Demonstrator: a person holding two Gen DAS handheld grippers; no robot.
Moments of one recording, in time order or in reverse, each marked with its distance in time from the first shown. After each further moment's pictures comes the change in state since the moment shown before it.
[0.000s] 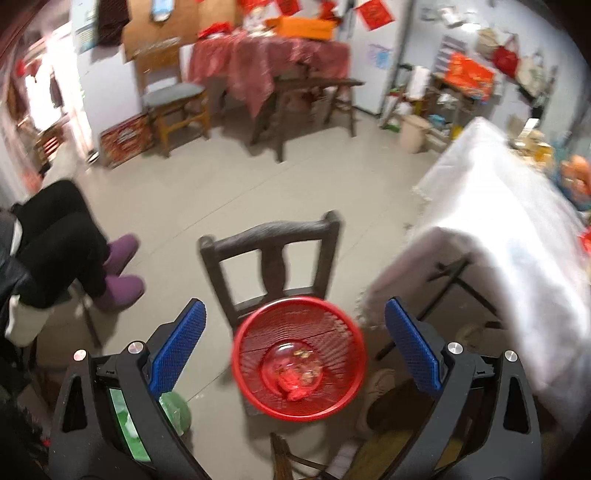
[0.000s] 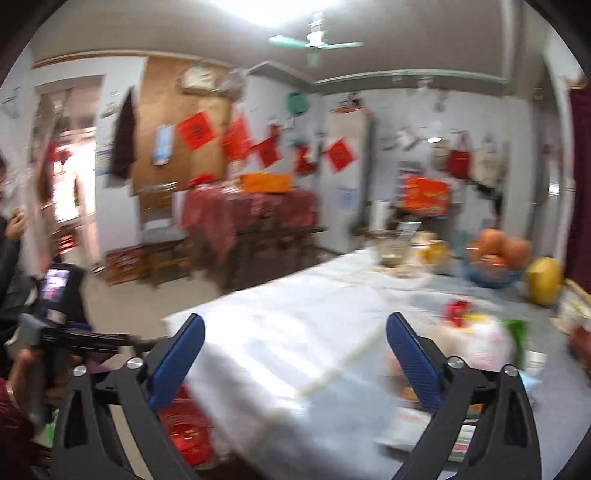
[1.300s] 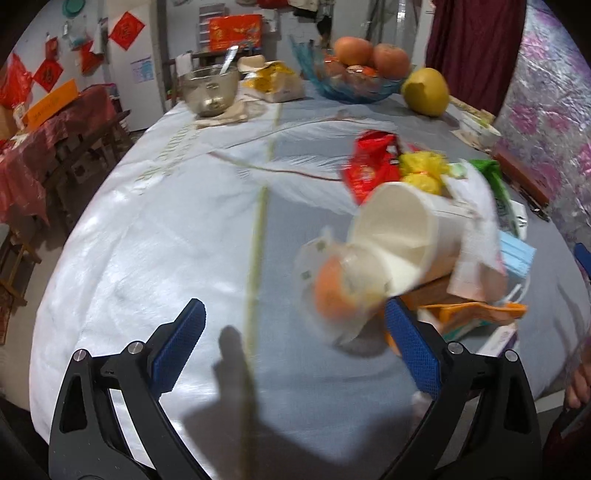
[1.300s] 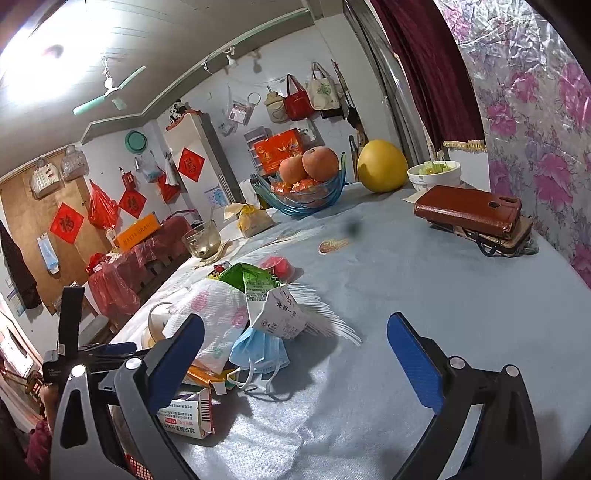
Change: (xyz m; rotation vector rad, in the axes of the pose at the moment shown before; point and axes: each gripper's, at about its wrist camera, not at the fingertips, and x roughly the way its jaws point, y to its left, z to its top) left arm 0.020 -0.352 0.028 0.611 0.075 -0.442; right arm -0.036 -0.245 -0.081 0.575 0.059 -0.282
